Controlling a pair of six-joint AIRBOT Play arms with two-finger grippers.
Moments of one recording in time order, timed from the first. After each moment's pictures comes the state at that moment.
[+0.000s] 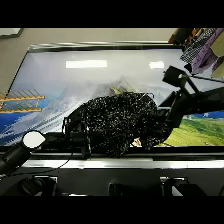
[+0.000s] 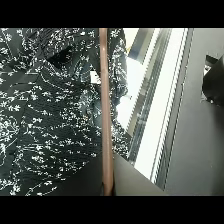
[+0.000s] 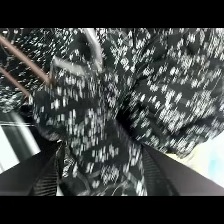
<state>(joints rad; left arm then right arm) -0.57 -0.85 0.62 0.41 -0.79 -0.39 0.04 -0.97 1.28 -1.08 1.51 0.56</state>
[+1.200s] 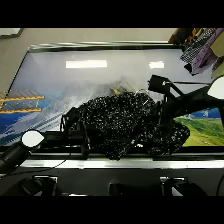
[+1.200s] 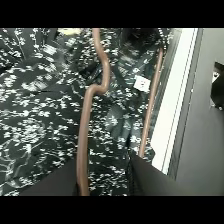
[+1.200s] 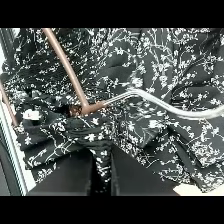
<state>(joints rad) -0.55 -0.85 0.62 0.40 -0.78 -0.40 0.11 -1.03 1.28 -1.03 1.56 0.48</state>
